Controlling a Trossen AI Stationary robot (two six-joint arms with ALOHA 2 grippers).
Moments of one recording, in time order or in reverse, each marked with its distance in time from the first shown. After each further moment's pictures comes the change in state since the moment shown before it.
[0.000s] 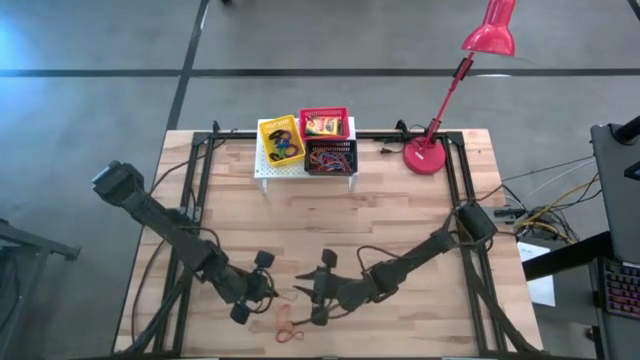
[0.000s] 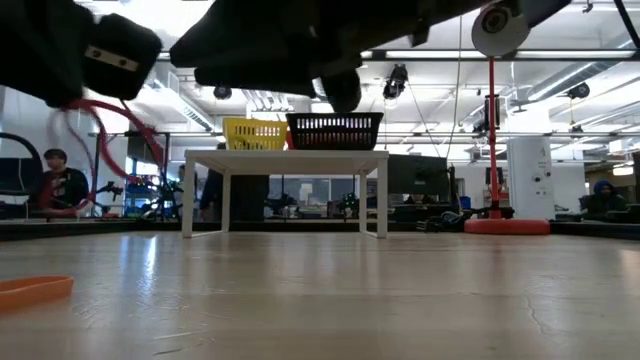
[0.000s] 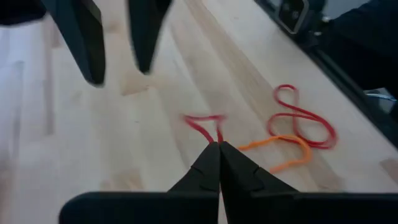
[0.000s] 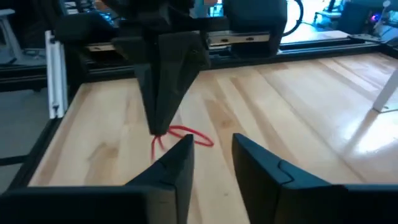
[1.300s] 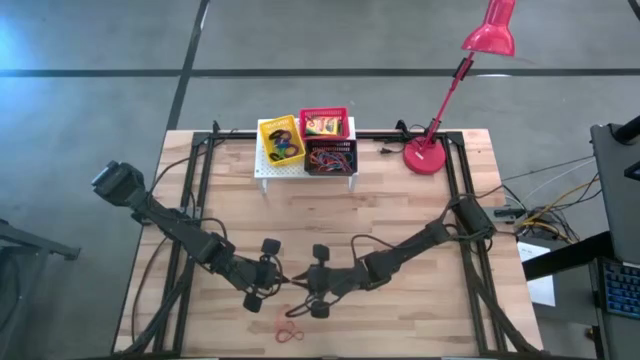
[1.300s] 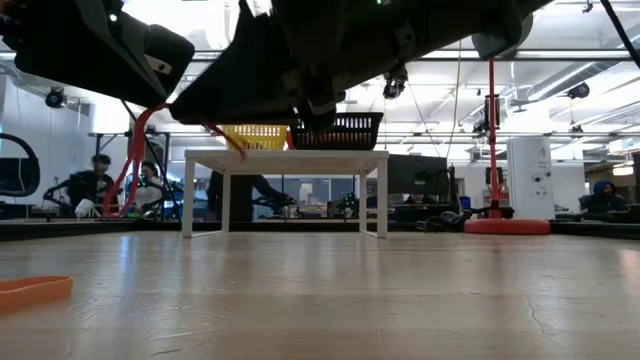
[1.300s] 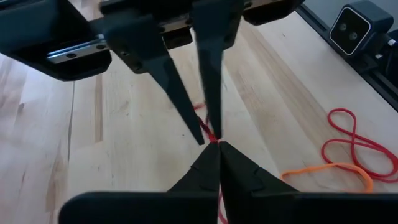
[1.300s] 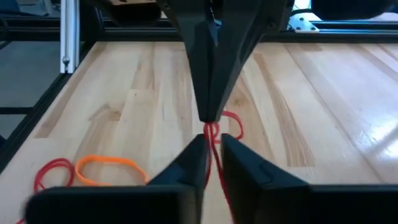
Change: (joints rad) left arm 0.105 -0.002 0.003 0.047 -0.033 0.052; right arm -0.087 0.002 -0.003 -0.078 -0.233 -0.081
